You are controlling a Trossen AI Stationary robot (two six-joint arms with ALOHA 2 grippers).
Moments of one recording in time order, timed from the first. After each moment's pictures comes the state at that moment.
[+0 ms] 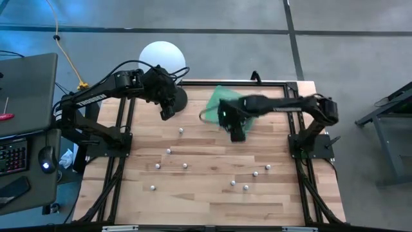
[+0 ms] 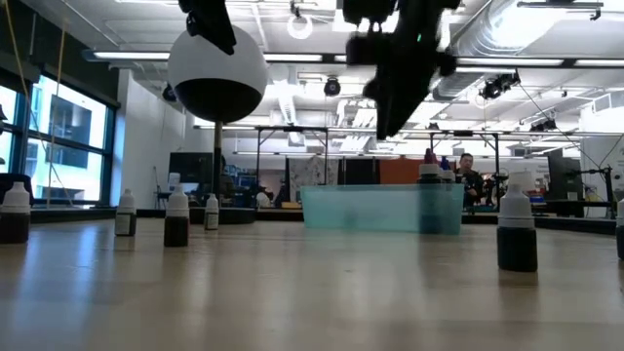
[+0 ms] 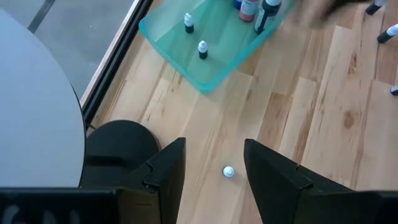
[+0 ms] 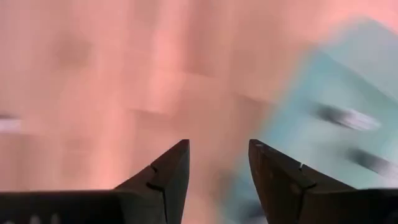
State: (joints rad) left arm 0.31 1.30 1.52 -1.11 -0.08 -0.01; right arm -0.12 1.68 1.39 -0.94 -0.02 -0.23
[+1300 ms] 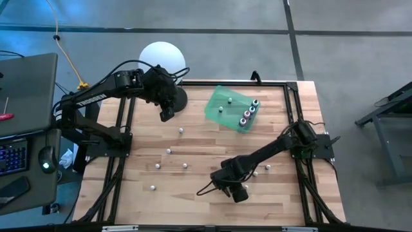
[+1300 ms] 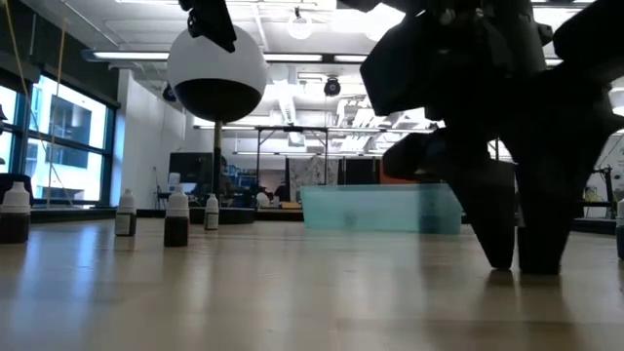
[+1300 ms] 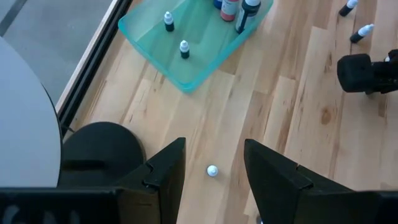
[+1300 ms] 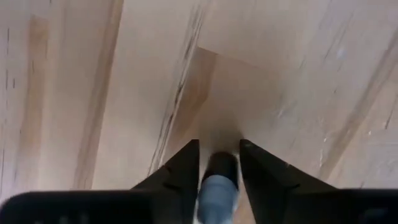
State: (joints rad) left arm 0.31 1.30 1.52 -1.11 0.00 -0.01; right arm 0.40 2.05 1.39 -0.74 -0.22 0.13
